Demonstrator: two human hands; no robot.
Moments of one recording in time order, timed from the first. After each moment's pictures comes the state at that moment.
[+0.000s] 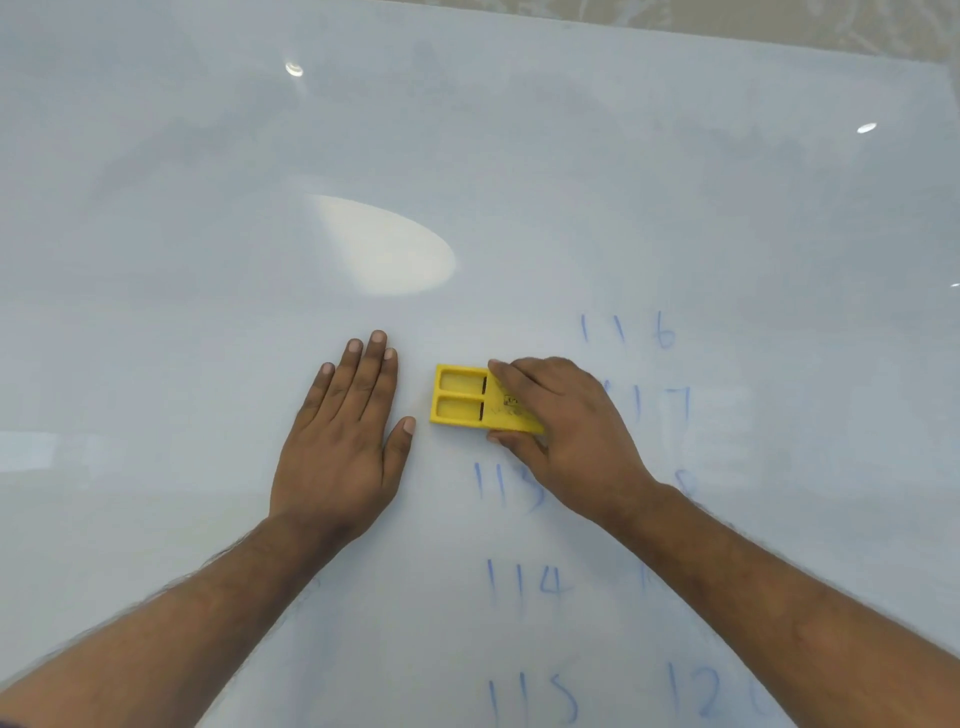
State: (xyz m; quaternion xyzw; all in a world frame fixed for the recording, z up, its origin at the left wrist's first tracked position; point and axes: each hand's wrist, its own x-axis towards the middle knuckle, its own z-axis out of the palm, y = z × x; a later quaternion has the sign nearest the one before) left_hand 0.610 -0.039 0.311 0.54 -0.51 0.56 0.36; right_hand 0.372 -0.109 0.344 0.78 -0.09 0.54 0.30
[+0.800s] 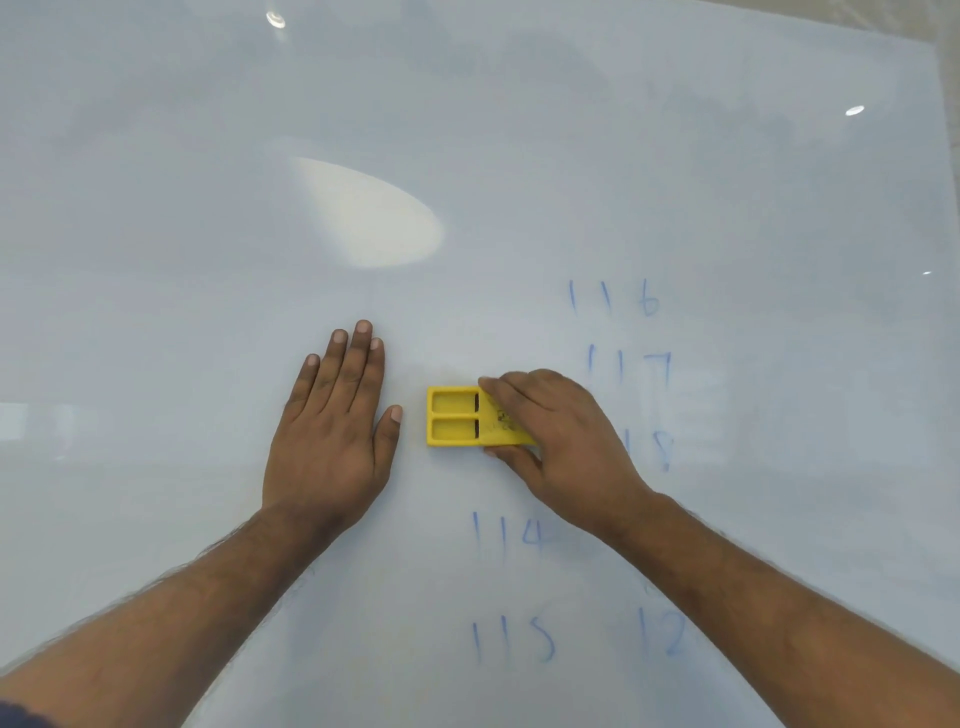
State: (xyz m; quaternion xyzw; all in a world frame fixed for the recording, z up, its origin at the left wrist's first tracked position) left_hand 0.602 -0.039 0.280 0.55 -0.50 0.54 0.38; right_hand 0.361 -0.105 0.303 0.81 -0.10 0.49 0.31
